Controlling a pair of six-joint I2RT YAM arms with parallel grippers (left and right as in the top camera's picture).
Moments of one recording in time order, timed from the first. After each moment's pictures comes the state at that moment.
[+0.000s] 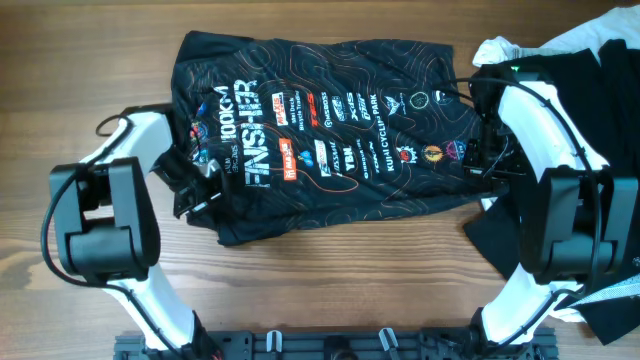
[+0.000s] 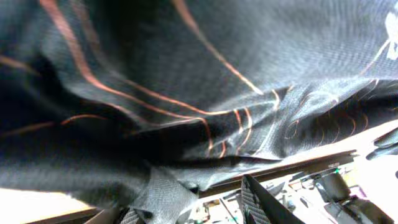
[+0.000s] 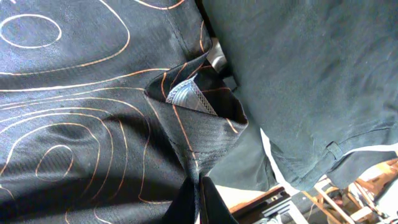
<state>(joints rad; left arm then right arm) 0.08 1.99 1.22 -1.31 0.40 -0.13 -0.01 1.94 1.45 -1.39 0.27 0.38</state>
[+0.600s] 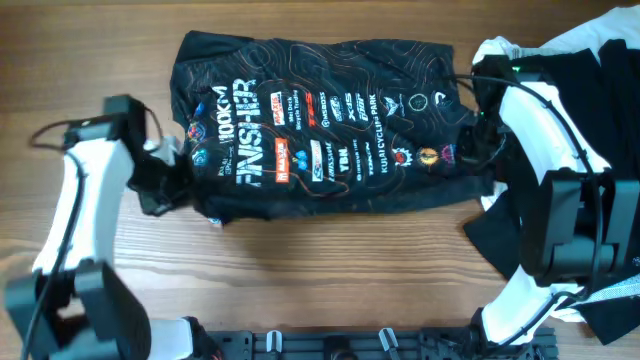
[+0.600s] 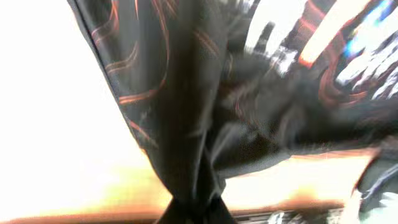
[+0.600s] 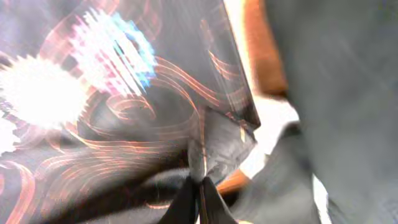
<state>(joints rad) 0.18 1.59 1.18 -1.24 0.33 -0.23 -0.01 1.93 1.44 -1.20 0.12 0.31</state>
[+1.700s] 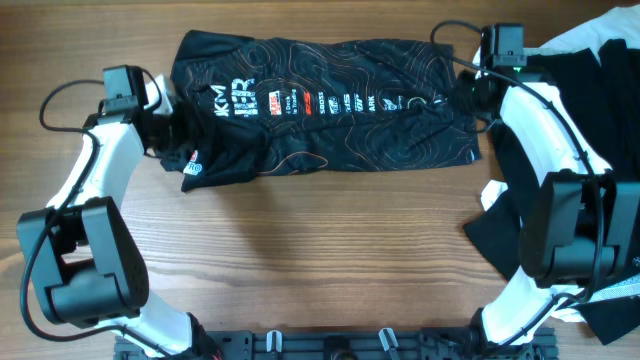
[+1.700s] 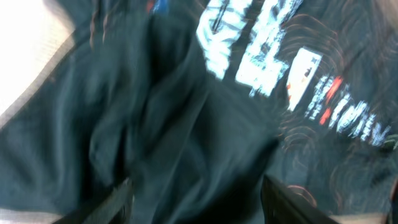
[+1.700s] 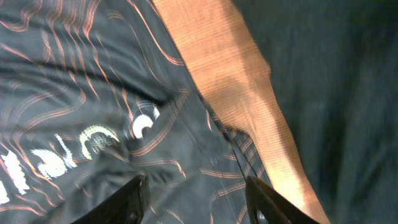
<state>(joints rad) 0.17 1.80 1.18 -0.61 0.42 -0.33 -0.01 1.92 1.44 -0.69 0.08 0.37</state>
